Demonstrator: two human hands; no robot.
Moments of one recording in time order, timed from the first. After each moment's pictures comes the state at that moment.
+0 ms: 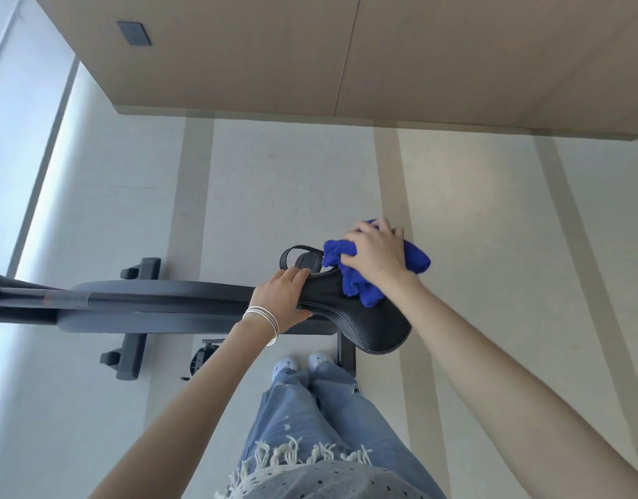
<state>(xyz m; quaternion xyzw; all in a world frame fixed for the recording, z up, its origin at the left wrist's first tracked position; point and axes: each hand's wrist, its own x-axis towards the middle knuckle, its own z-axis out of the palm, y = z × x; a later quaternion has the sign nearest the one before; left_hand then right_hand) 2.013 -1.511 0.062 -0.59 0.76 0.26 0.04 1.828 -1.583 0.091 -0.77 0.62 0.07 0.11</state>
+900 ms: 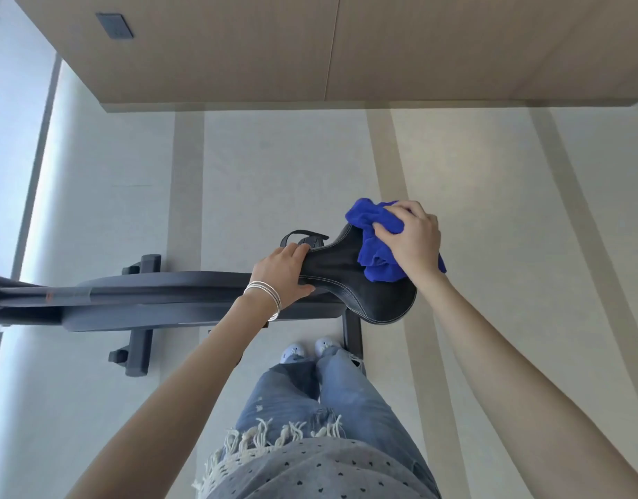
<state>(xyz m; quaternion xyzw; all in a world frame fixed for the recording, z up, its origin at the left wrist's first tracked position) 2.016 -1.509 0.058 -0.59 0.77 0.24 0.02 1.789 -1.540 0.085 -0.61 0.75 -0.20 0.16</state>
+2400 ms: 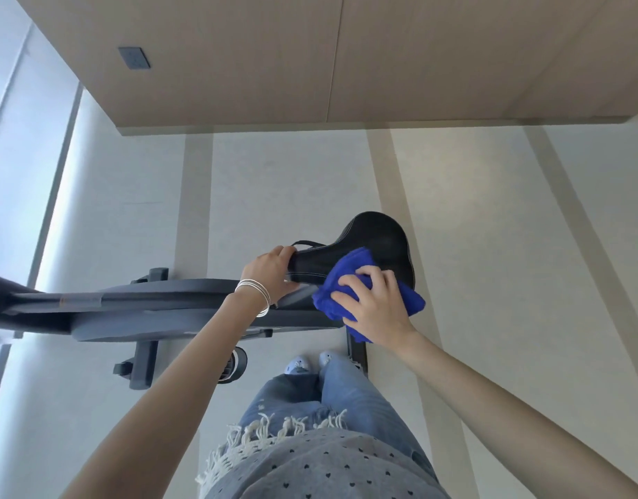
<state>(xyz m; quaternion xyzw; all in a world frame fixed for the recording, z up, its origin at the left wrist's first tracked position) 2.038 -1.502 0.061 -0.61 0.74 0.26 0.02 1.824 -1.436 0.074 -0.88 0.47 -0.04 -0.09</state>
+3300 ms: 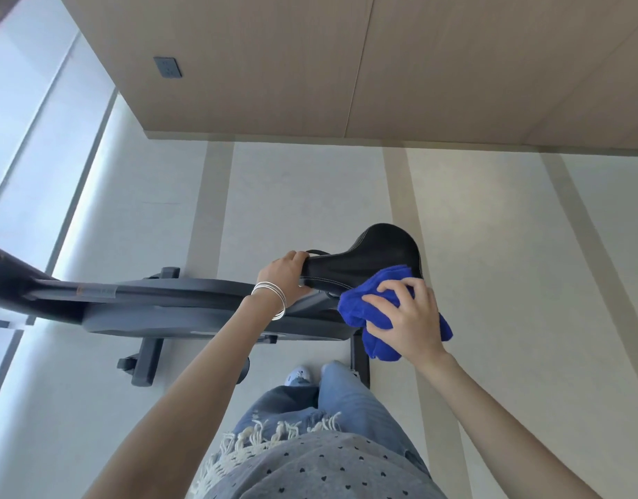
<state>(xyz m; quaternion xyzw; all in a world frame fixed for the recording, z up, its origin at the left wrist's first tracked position) 2.031 -1.498 0.064 -0.64 0.72 0.26 0.02 1.790 -1.433 0.057 -0.82 0.53 -0.19 -0.07</state>
